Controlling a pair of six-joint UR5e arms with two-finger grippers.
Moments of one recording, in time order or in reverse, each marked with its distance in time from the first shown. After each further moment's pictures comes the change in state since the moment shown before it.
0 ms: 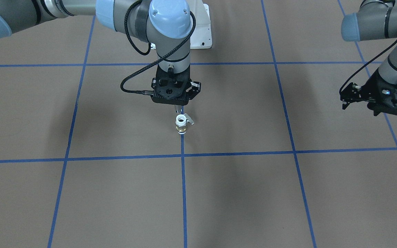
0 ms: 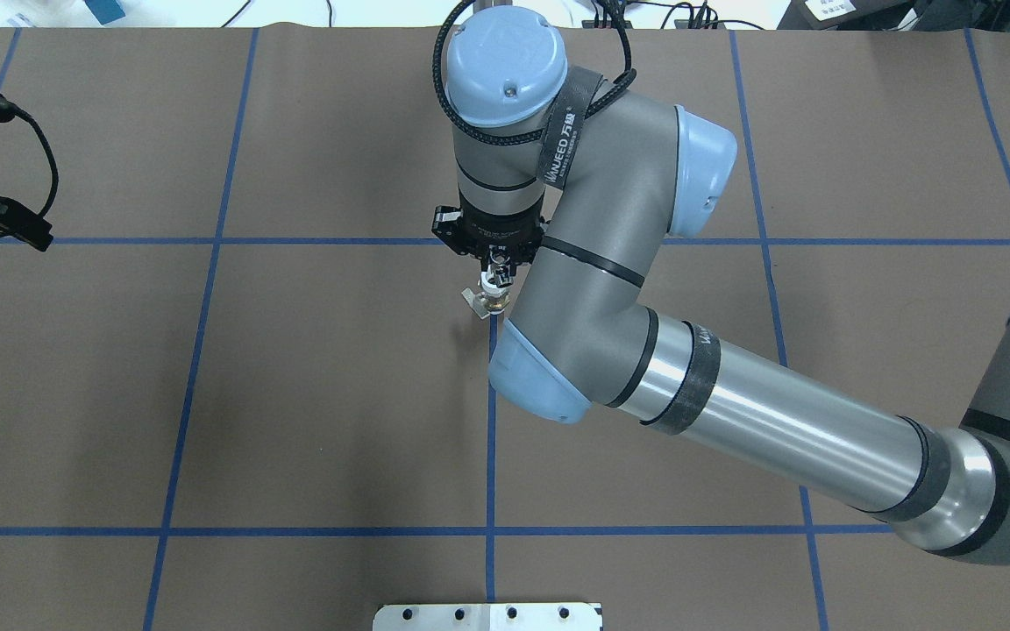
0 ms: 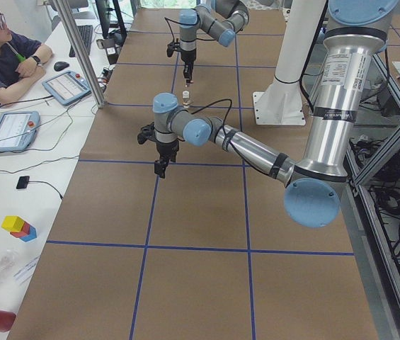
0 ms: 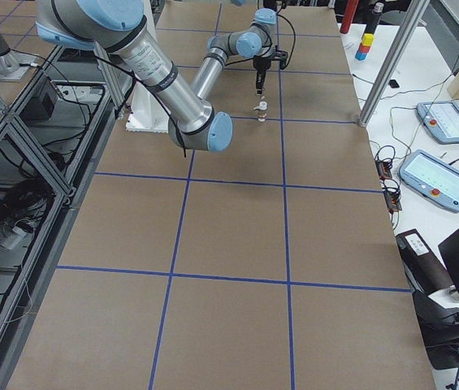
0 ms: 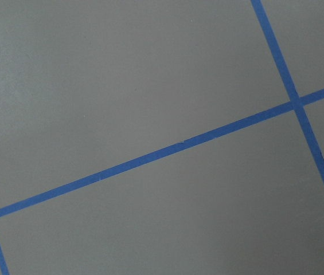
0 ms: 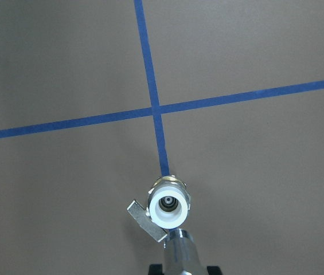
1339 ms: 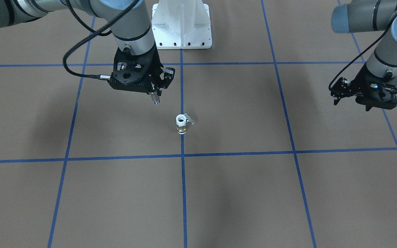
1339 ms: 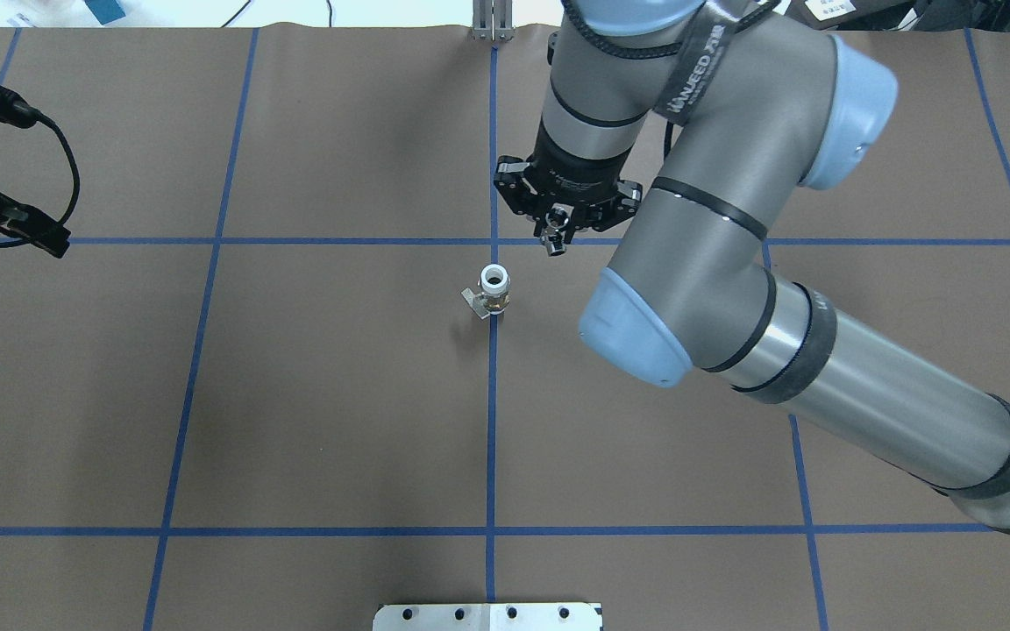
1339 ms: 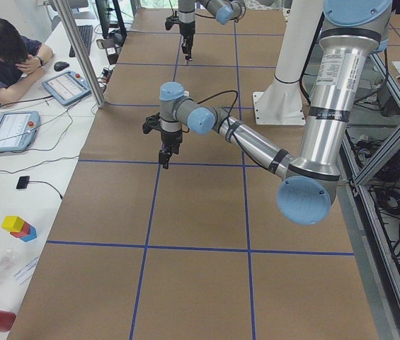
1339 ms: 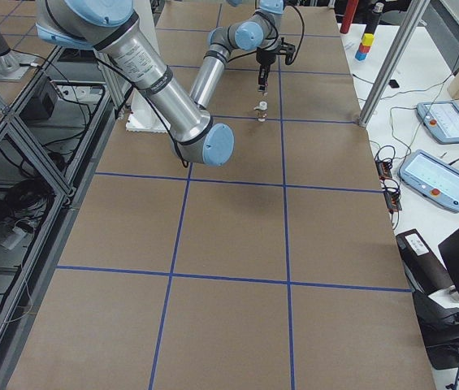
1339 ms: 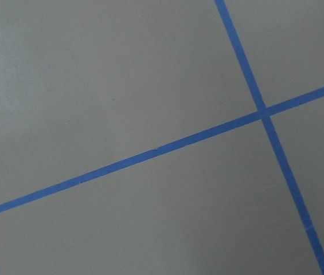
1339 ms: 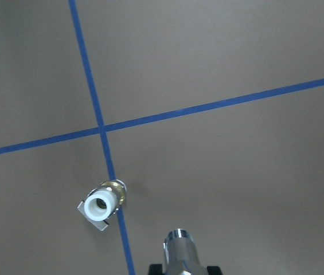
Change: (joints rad) left arm 0.035 -0.006 -0.065 0.065 0.024 -0.033; right arm 0.093 -0.071 0.177 -0.059 0.086 0.016
